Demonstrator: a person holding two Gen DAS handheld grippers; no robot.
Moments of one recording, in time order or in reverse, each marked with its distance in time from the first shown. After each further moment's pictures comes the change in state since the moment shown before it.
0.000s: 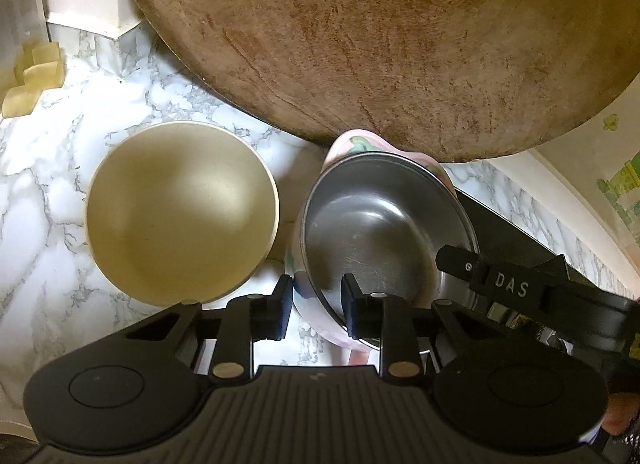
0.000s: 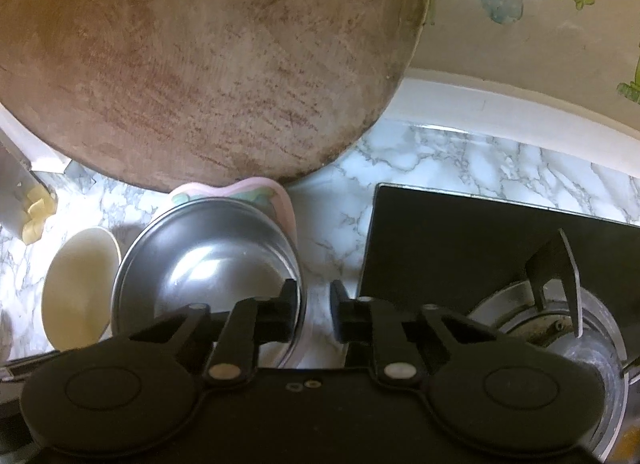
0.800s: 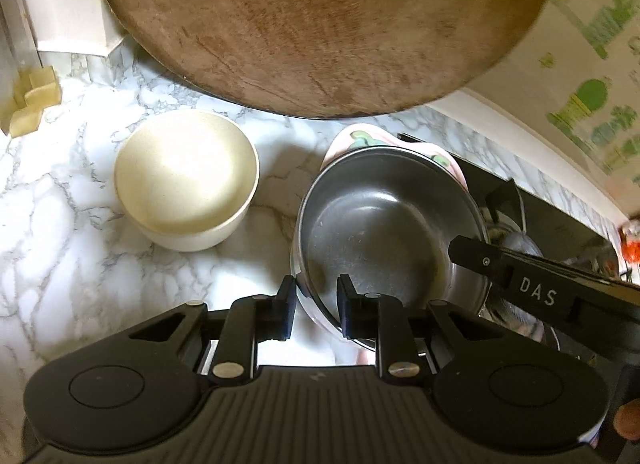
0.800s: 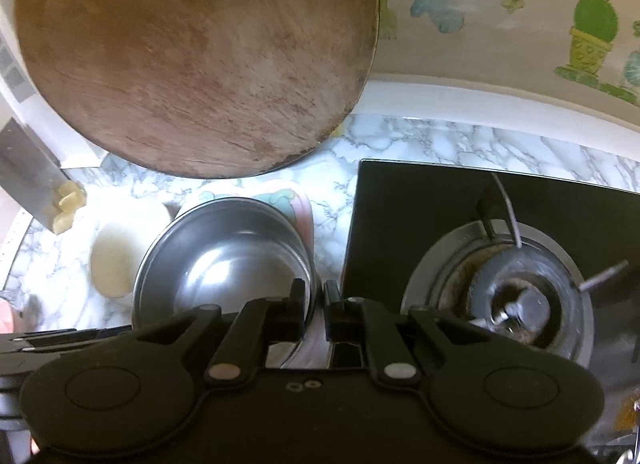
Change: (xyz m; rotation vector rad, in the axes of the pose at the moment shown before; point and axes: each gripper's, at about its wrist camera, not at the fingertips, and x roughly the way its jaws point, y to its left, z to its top) left arm -0.067 -0.008 -0.031 0.162 0.063 -0.045; right arm -0.084 0.010 -0.048 0.051 -0.048 -0.027
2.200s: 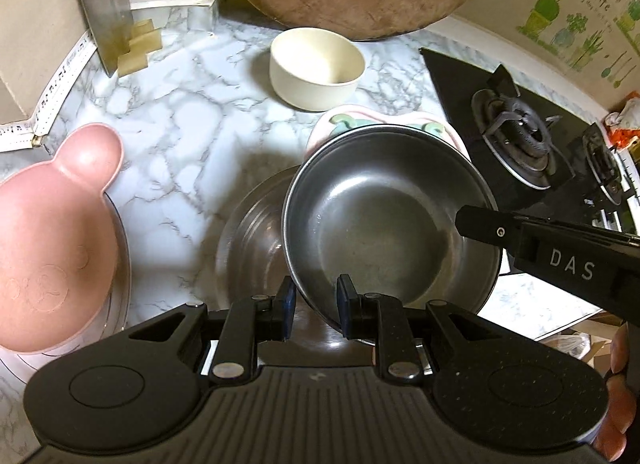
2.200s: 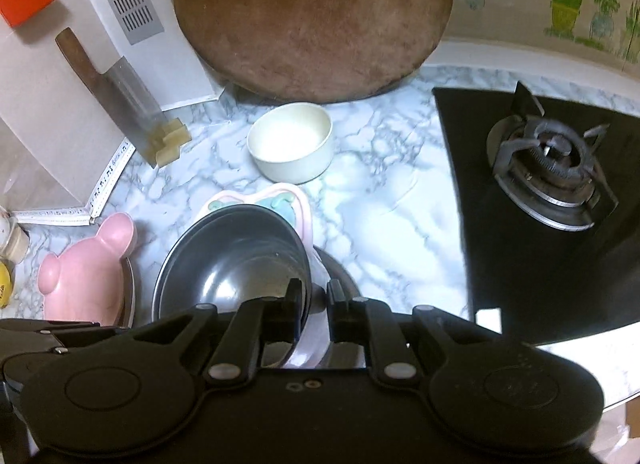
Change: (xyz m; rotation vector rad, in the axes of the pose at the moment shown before) left arm -0.109 0.123 -0.115 0.184 0.081 0.009; right arm -0.090 0.153 -0.136 0.074 -0.012 0.022
